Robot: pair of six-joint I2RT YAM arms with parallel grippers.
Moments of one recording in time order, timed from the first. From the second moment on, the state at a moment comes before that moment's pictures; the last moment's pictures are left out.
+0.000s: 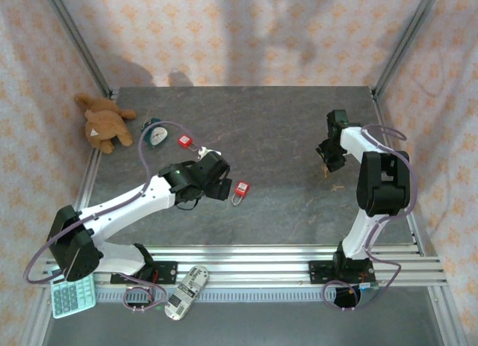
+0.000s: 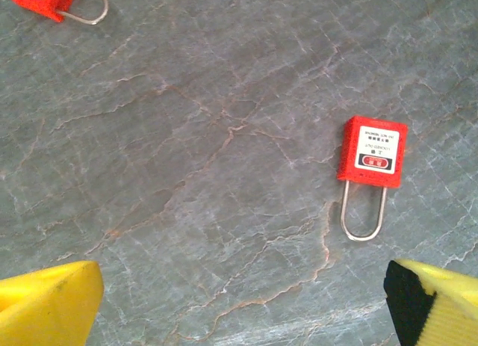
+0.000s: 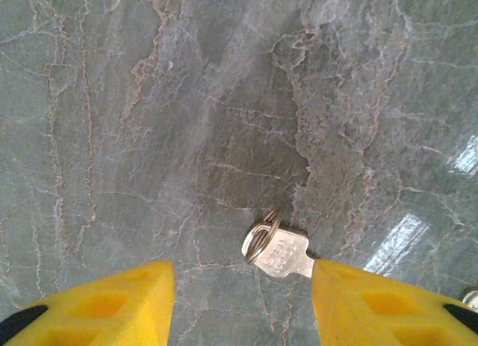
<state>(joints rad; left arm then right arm) -0.78 1.31 1.03 -0.82 -0.35 -0.52 0.01 1.84 1.26 -0.76 0.02 1.12</state>
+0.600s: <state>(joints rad) -0.75 1.29 1.00 -0.79 -0.36 -0.53 -0.04 1.88 1.25 -0.74 -0.06 1.14</state>
